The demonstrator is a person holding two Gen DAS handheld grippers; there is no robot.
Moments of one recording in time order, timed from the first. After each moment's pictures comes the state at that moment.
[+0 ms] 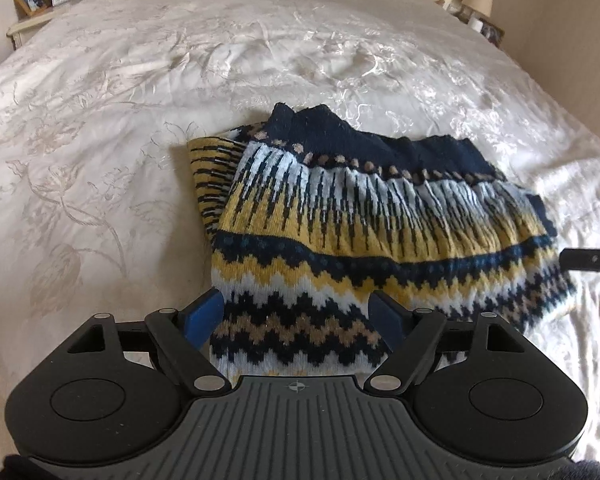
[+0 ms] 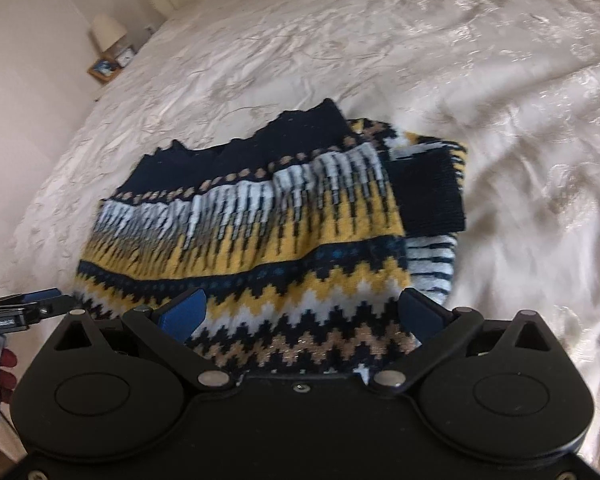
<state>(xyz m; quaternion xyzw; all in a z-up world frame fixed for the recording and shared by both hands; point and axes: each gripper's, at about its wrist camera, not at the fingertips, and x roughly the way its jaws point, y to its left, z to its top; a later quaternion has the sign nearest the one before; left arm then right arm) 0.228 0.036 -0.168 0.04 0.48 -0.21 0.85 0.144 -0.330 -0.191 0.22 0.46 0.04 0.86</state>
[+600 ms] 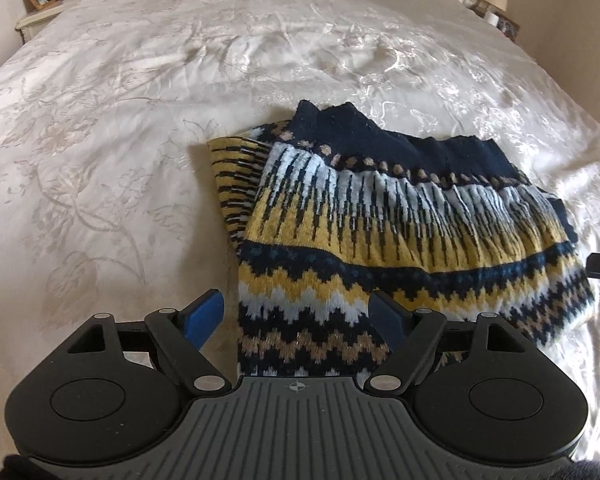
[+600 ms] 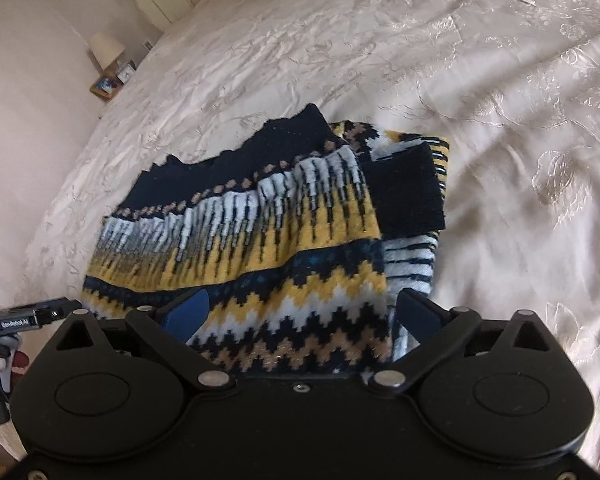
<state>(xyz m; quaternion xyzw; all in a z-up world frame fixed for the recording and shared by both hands) 0.250 0.042 -0.175 0.04 0.49 -0.19 0.85 0.145 -0.354 -0.201 0.26 0.46 0.04 0.85</state>
